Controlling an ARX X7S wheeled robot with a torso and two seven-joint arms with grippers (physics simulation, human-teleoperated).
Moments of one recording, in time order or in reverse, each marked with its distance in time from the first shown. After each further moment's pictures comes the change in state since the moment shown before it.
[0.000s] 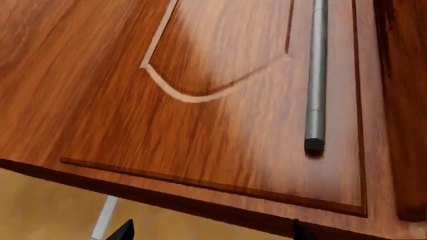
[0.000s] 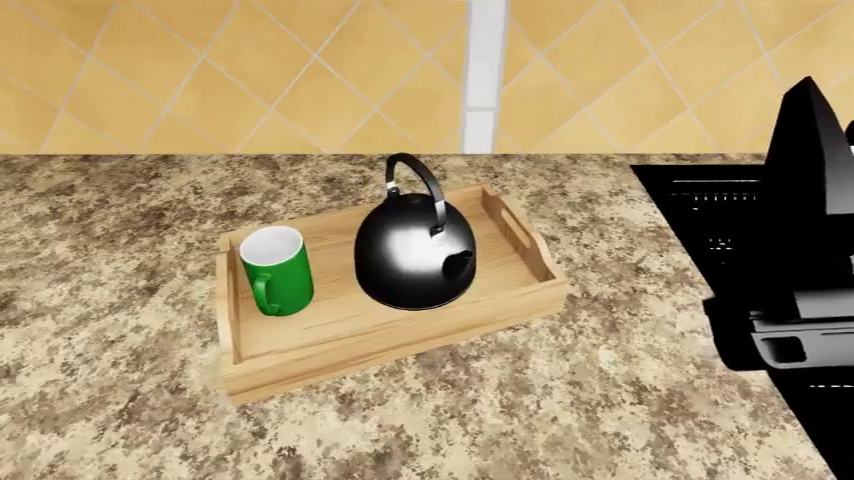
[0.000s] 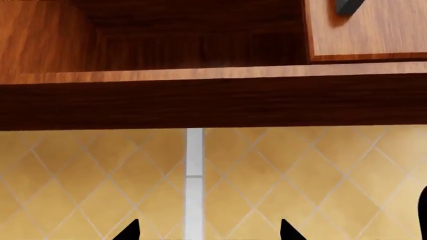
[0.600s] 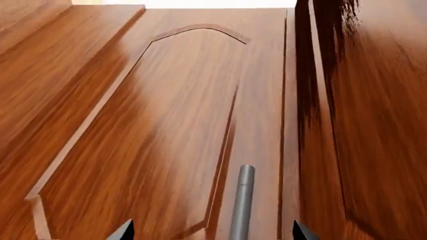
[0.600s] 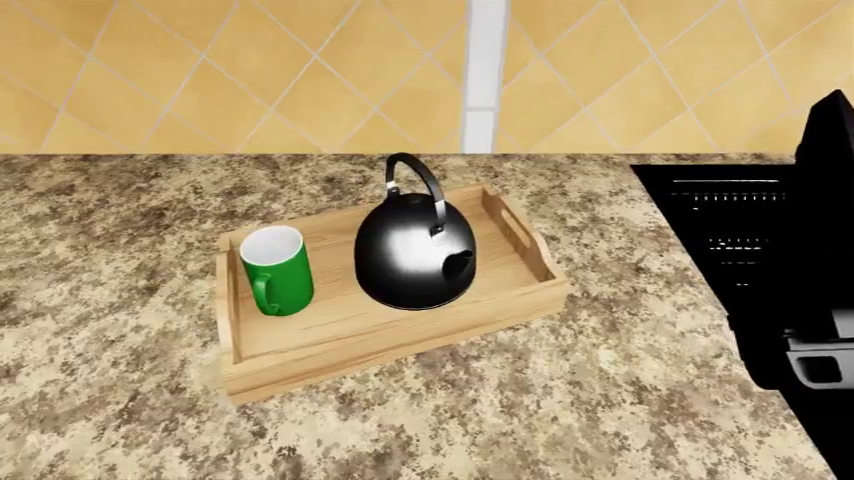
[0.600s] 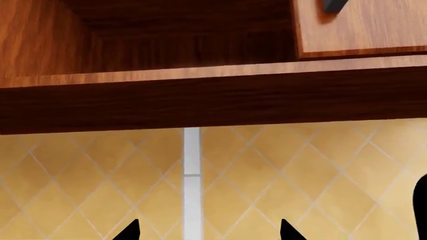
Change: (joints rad) left arm -1.357 0.741 0.261 -0.700 0.390 -0.730 0.477; right arm -0.038 0.009 0.091 0.000 0.064 0.002 0.000
